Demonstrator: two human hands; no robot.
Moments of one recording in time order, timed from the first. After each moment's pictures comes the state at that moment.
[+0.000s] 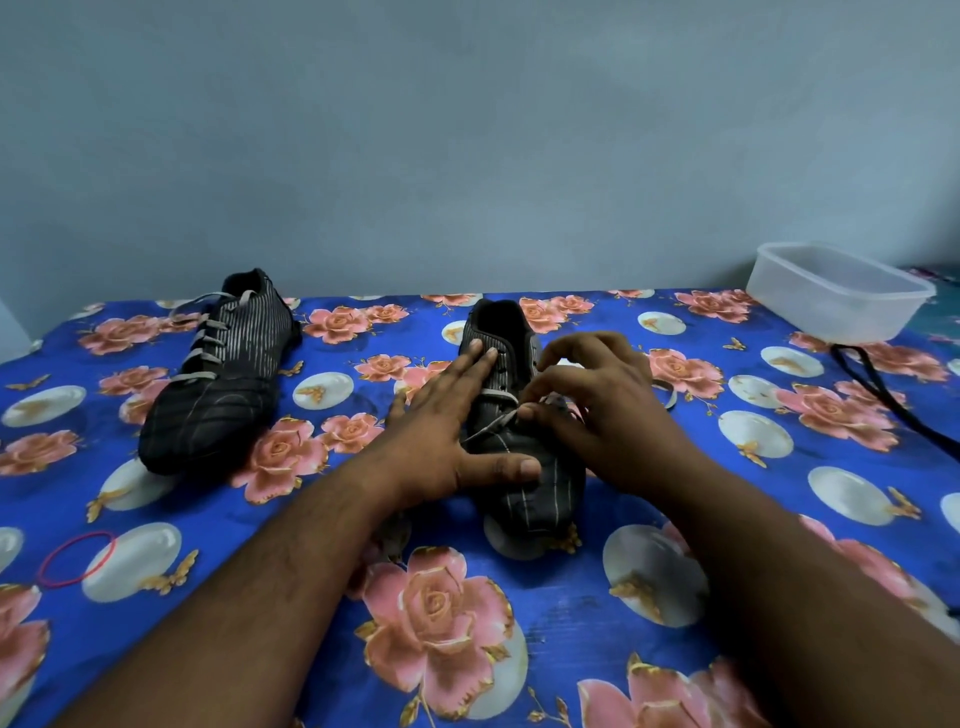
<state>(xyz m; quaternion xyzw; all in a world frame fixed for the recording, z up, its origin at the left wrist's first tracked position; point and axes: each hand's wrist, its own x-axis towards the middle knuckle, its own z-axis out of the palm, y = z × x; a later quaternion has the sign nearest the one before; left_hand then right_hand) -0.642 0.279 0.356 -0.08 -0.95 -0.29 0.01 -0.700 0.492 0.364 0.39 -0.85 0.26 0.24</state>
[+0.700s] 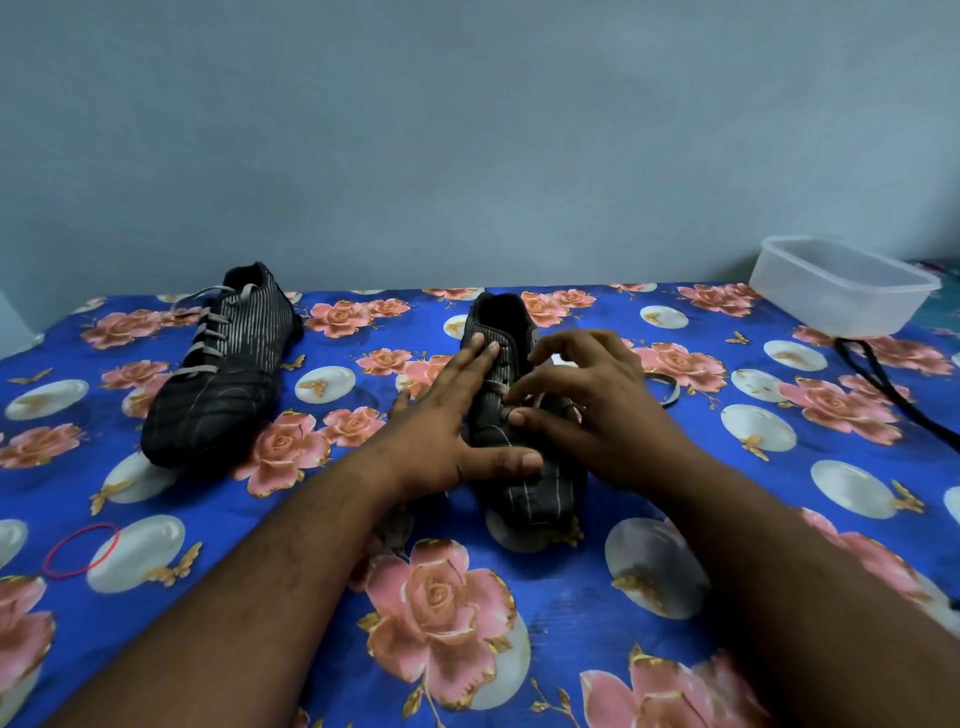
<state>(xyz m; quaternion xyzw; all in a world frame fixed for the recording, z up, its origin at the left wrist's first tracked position) -0.638 0.282 0.361 -0.07 -0.95 -0.31 -0.01 -0.694 0.489 0.368 0.40 -0.85 0.26 0.21</state>
